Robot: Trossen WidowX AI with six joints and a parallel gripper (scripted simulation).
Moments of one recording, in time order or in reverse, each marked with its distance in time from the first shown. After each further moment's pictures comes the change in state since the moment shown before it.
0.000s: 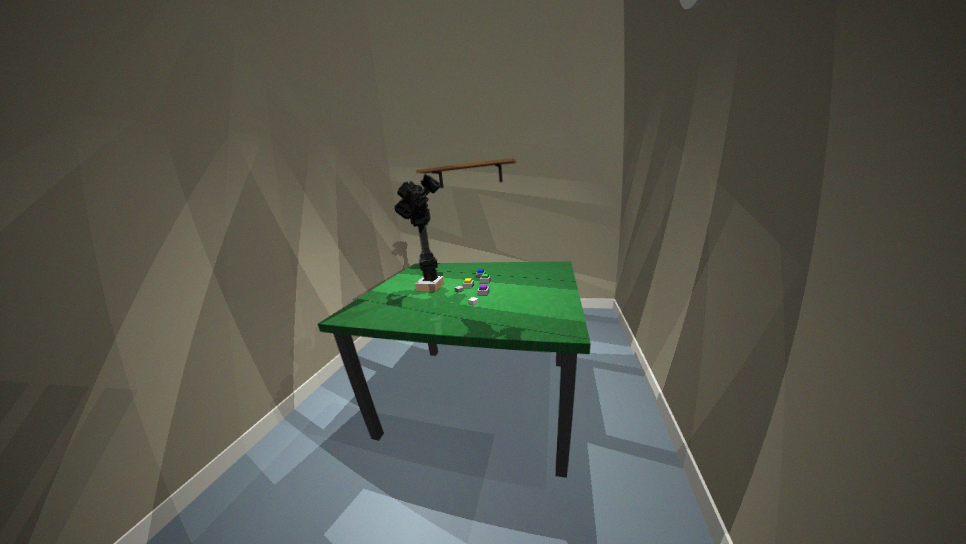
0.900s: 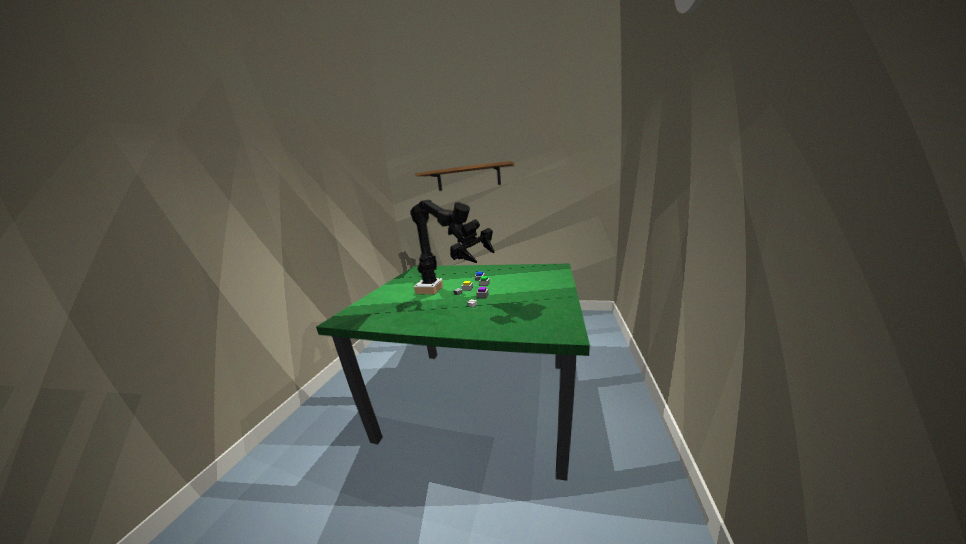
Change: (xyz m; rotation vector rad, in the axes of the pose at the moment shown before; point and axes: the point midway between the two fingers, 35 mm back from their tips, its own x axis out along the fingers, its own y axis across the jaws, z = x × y) arm -0.112 0.013 -0.289 -0.367 1.225 -0.140
